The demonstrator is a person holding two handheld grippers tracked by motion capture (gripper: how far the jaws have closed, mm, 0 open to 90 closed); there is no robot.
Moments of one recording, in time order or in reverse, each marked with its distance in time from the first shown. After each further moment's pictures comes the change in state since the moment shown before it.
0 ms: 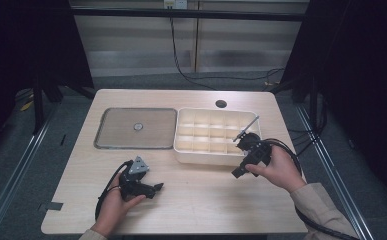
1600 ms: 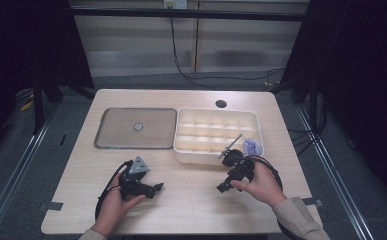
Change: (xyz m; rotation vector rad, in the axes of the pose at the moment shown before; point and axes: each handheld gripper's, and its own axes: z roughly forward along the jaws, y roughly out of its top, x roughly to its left) left arm 0.000 0.000 0.000 0.001 0.000 0.000; right arm 0.026 -0.001 0.058 -0.019 0.074 -0.052
